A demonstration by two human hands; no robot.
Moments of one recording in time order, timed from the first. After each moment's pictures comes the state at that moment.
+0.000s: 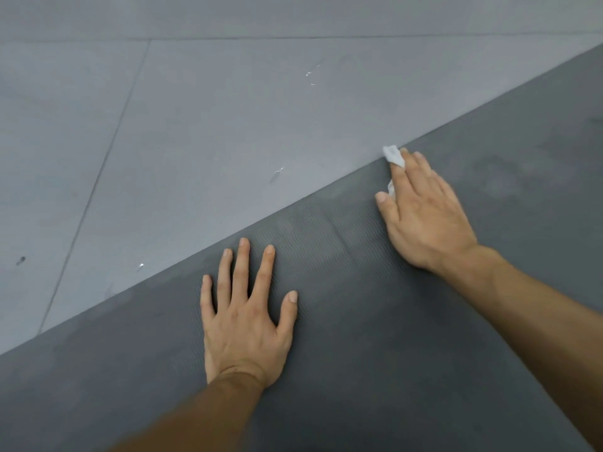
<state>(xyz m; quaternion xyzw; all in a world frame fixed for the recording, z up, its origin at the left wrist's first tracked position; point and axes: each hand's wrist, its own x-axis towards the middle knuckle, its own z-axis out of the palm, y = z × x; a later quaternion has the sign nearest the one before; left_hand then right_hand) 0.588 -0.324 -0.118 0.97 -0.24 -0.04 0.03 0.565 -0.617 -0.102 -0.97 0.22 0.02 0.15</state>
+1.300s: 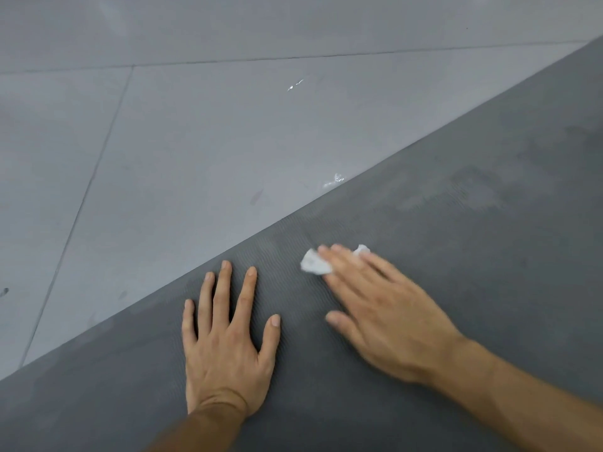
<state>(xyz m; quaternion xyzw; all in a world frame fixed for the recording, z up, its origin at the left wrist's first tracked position) 0.589 -0.324 -0.117 0.97 -0.24 -0.03 0.04 0.503 -0.563 -0.097 -0.99 -0.04 0.06 0.10</state>
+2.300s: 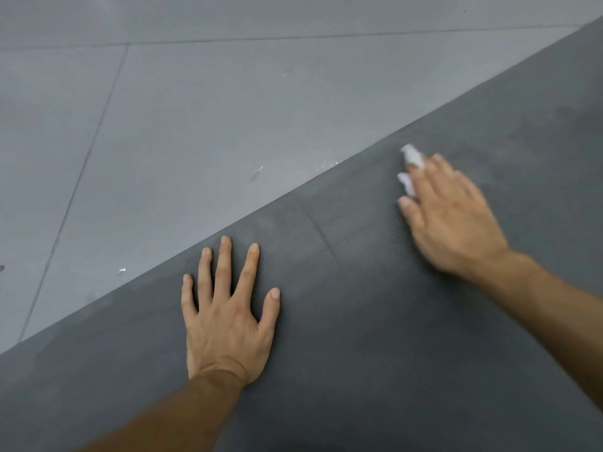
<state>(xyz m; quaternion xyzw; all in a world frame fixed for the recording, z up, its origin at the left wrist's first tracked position) 0.590 -0.322 -0.119 0.97 -0.25 -0.05 0.02 0.516 -0.651 -0.107 -0.97 0.23 -0.01 0.11</state>
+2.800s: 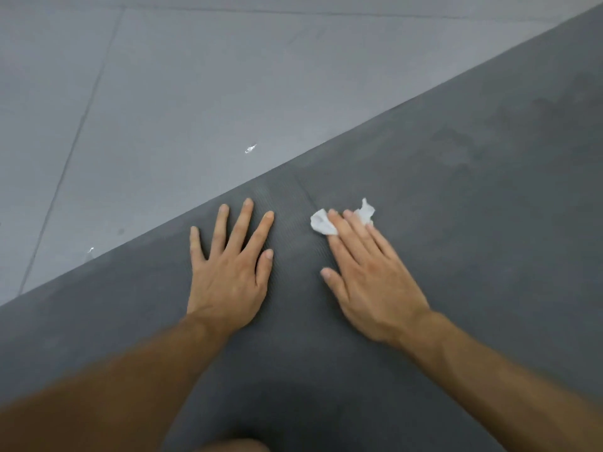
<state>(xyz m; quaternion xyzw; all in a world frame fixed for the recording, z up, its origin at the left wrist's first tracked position) 0.599 -0.328 -0.109 0.94 -0.34 -0.10 -0.01 0.463 -0.527 -0.092 -0.99 0.07 0.07 0.11</state>
